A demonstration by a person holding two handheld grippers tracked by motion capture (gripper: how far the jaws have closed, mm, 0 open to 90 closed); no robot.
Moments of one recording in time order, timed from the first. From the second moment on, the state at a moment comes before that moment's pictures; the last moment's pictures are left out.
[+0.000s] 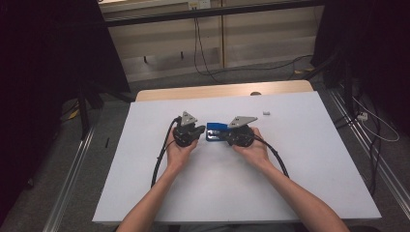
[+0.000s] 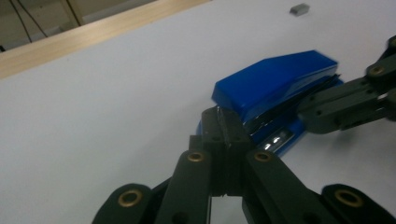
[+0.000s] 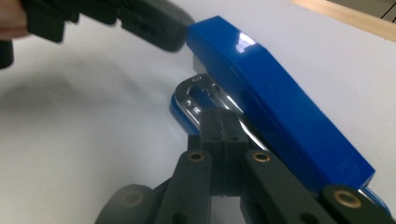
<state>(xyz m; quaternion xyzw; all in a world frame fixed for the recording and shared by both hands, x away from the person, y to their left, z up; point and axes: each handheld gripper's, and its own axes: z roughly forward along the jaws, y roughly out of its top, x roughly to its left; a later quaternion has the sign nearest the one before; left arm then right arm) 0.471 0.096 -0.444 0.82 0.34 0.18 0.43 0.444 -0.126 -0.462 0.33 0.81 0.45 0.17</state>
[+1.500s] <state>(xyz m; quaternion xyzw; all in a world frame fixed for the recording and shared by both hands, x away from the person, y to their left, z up) 0.473 0.089 -0.443 0.83 0.32 0.18 0.42 0.450 -0.124 -0.464 0.35 0.82 0.43 0.16</state>
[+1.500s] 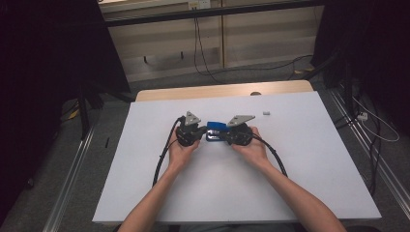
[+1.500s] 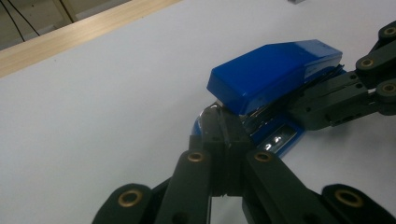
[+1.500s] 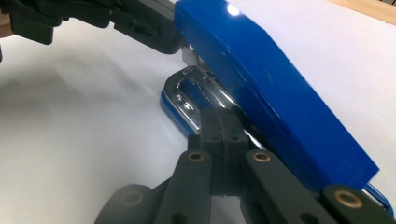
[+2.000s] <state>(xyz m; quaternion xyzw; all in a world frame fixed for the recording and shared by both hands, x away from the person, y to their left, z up) 0.473 0.089 -0.437 0.82 0.32 0.17 0.44 0.449 -0.122 -0.463 0.34 0.82 0.42 0.17</state>
